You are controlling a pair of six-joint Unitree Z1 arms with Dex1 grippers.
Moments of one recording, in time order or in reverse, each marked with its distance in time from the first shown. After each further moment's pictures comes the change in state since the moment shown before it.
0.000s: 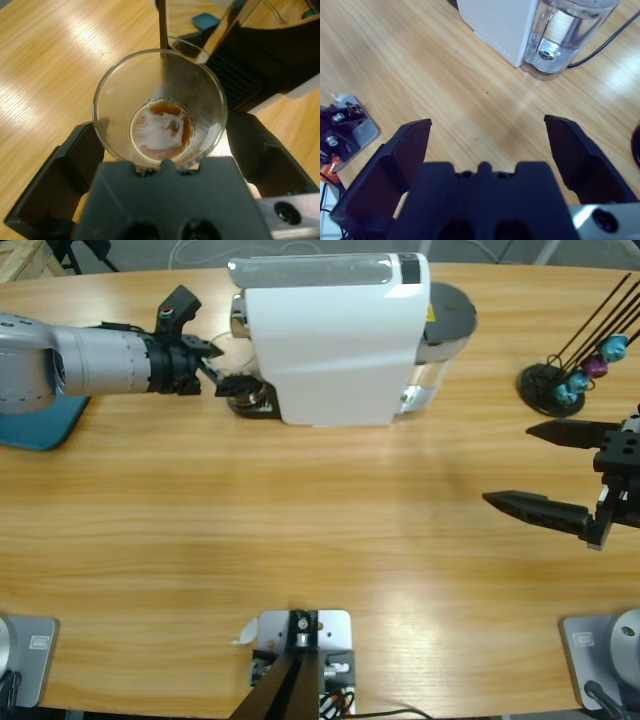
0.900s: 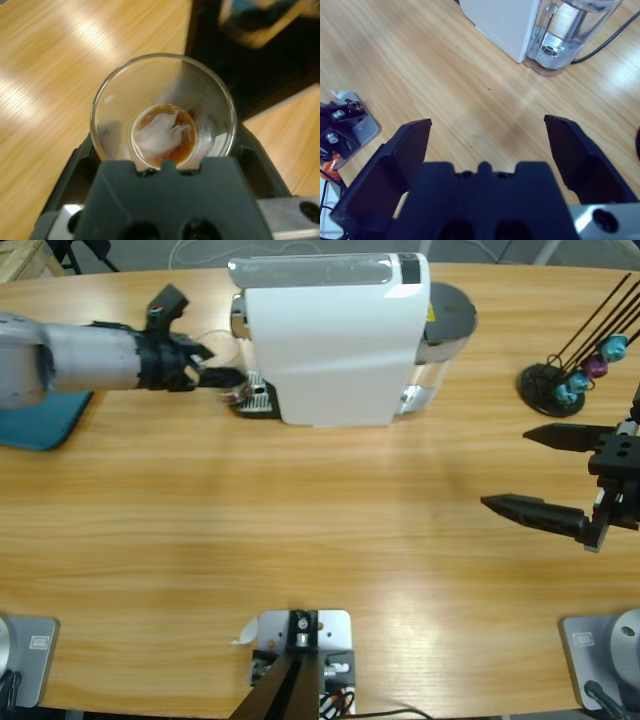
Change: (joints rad) arm 0 0.065 -0.013 0.027 0.002 -0.015 0.013; arm 1 0.000 0.013 -0.002 0.010 0.007 0.000
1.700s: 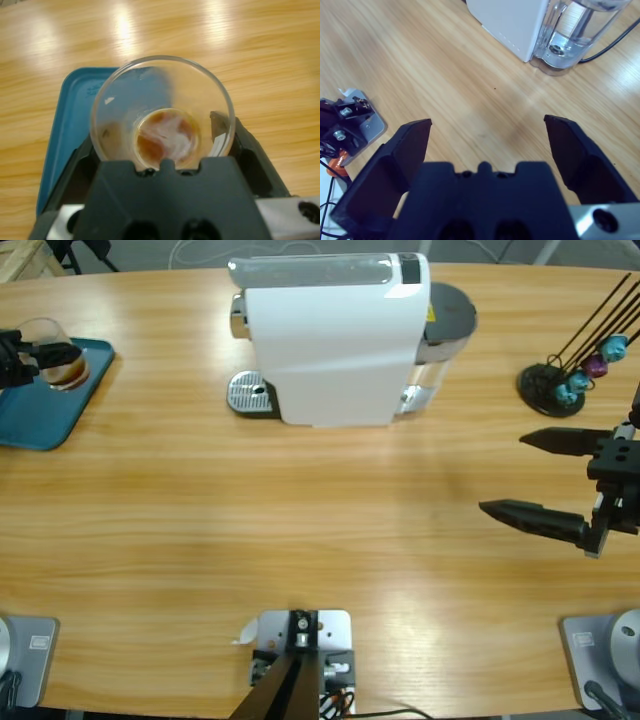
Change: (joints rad) arm 0 0.375 -0.259 0.192 0.053 0.331 -0.133; arm 1 0.000 0.000 0.000 0.005 0.028 0.000
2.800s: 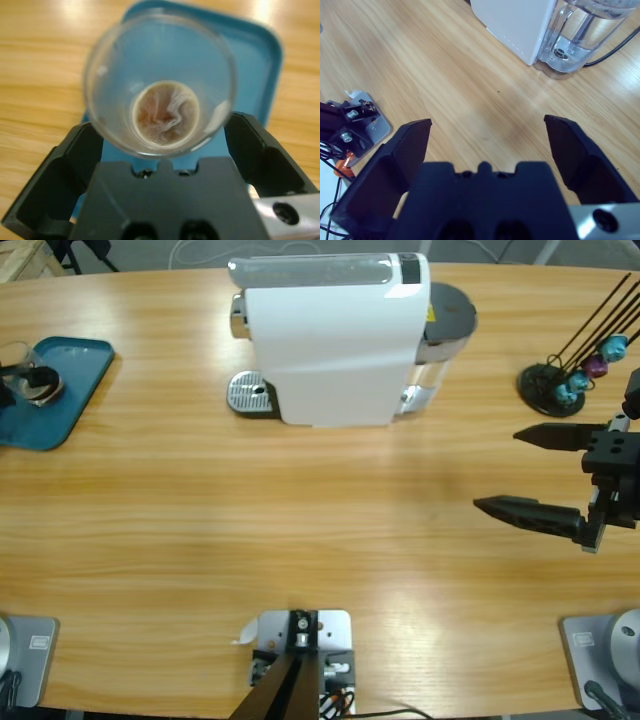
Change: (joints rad) arm 0 0.181 0.113 0.049 -0.085 0.032 -0.080; arm 1 0.000 0.030 -0.040 0.020 0.015 0.000
